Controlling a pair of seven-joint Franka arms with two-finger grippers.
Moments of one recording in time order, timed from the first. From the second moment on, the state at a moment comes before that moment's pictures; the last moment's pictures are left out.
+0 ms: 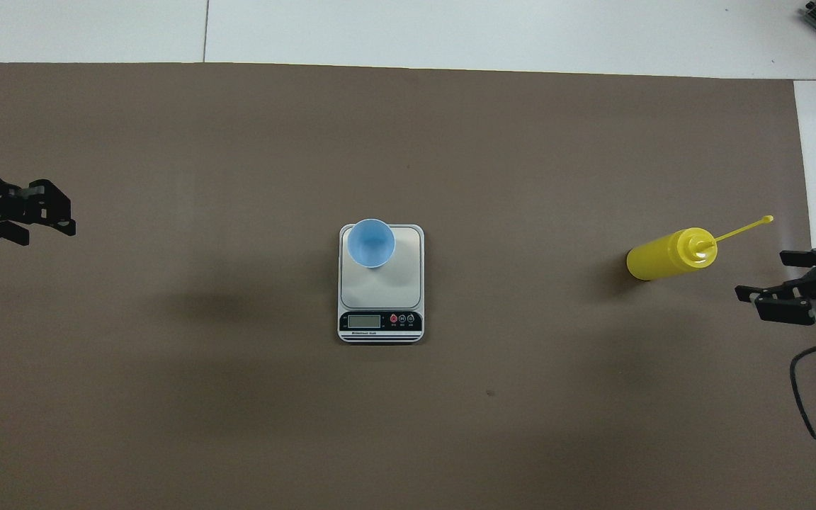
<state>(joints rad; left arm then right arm) -0.22 0.13 0.27 -1.69 -0.08 1.69 -0.08 -0.35 -0.18 0.01 -2.23 0.48 2.12 -1.17</state>
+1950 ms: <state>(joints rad) -0.23 0.05 0.17 -1.63 -0.02 1.63 -0.09 -0.44 0.25 0.02 -2.19 1.19 1.96 -2.09</state>
